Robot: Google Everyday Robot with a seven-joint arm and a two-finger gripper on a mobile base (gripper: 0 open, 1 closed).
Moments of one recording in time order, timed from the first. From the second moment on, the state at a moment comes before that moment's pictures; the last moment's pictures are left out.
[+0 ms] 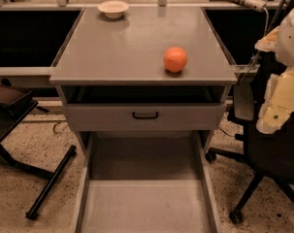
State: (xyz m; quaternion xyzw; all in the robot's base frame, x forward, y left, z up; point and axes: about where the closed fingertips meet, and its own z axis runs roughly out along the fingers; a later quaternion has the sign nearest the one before) arm 0.438 -0.217 0.976 -0.60 0.78 -0.03 0.16
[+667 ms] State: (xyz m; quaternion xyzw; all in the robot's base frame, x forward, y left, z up) arm 0.483 -0.182 0.984 -0.63 0.75 -0.04 0.20
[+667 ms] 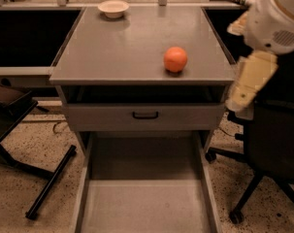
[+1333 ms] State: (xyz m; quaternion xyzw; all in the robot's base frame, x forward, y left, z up) arm 0.546 -0.134 0.983 -0.65 0.72 -0.02 0.24
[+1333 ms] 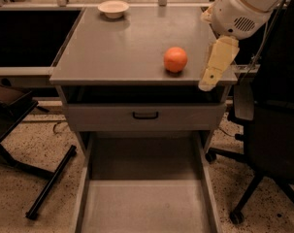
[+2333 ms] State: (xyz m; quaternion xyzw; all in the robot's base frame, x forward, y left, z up) arm 0.613 -0.090 0.947 -0.69 0.69 -0.02 0.23
